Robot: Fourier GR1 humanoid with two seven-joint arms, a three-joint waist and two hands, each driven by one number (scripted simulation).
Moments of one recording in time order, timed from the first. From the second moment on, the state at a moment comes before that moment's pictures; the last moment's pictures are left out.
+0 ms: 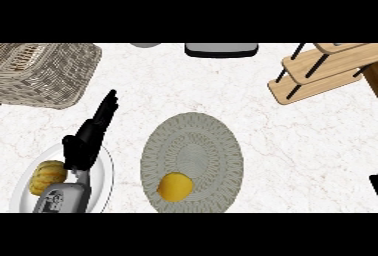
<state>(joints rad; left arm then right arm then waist) -0.15 0.11 -0.02 -1.47 -0.11 -0.03 0.03 0.03 -0.70 -0.18 -2.33 0.07 0.04 0.51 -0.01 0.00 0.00</state>
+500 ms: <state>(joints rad) -0.20 0.09 -0.03 -1.43 -0.14 -0.01 0.03 -0.25 -0.78 -0.31 -2.16 0.07 0.07 0.63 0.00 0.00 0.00</state>
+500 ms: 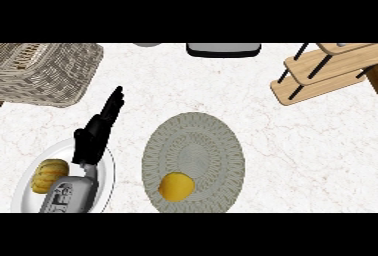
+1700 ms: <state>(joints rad) -0.18 0.07 -0.03 -1.44 -0.15 -0.02 0.03 -0.70 -0.79 -0.20 -1.50 0.40 -0.03 0.31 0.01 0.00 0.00</state>
